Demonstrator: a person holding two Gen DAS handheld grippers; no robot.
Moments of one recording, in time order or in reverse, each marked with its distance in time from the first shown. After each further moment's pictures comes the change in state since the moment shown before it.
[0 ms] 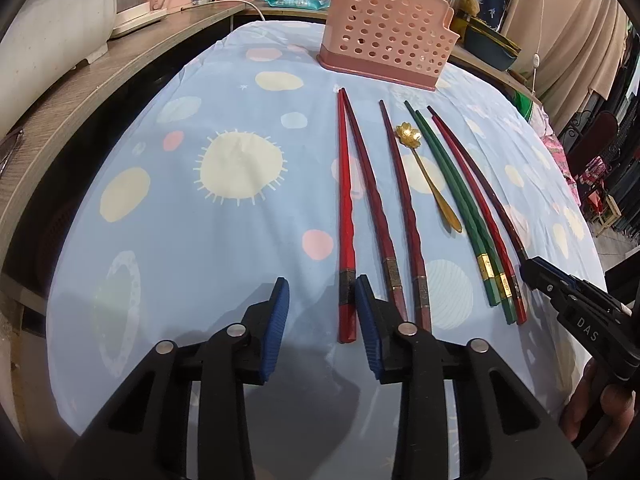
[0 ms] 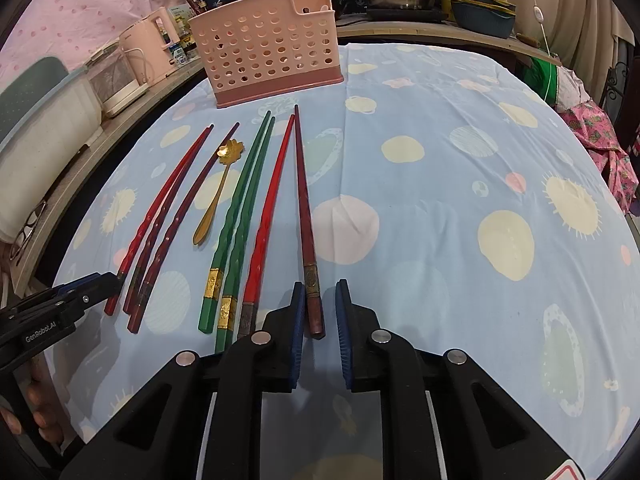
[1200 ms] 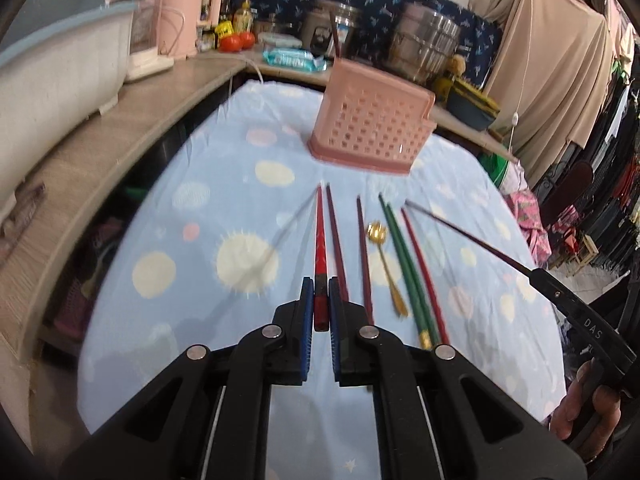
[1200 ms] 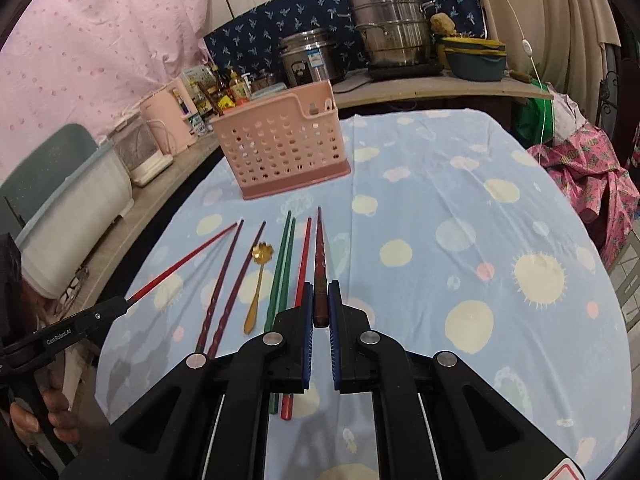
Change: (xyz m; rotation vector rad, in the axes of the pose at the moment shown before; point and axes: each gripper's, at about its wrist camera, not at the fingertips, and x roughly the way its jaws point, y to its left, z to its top) left arm -0.072 0.009 0.052 -0.056 -0.183 -0.088; right arm -0.079 -0.011 0.054 0.052 -0.224 0.087
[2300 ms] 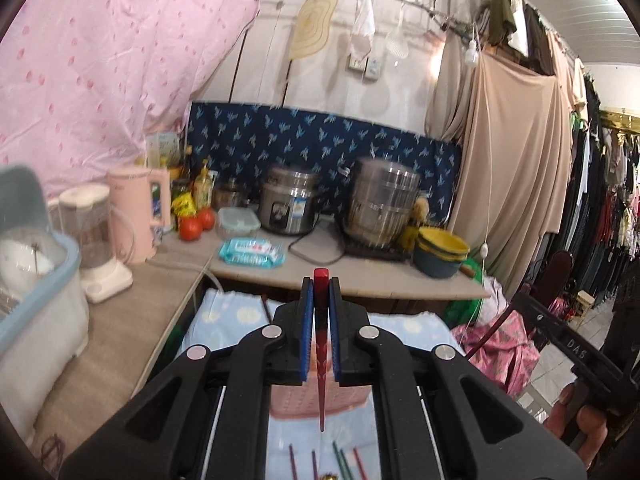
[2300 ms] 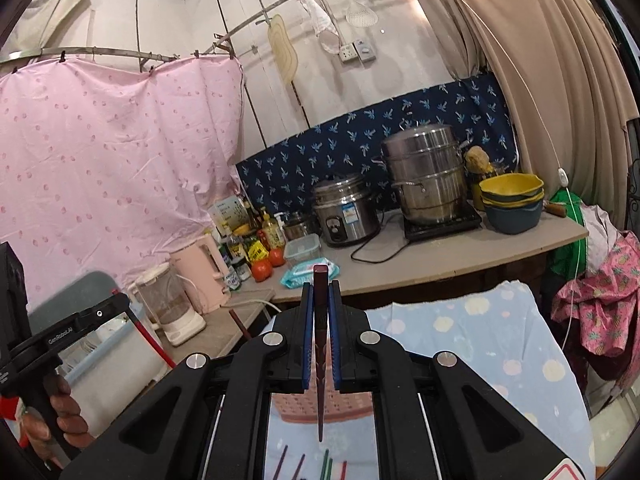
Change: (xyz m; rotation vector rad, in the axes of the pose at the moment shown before) left arm -0.058 -0.073 0.230 0.113 -0.484 -0.071; right arm -0.021 0.020 0.225 -0.008 -0.418 0.130
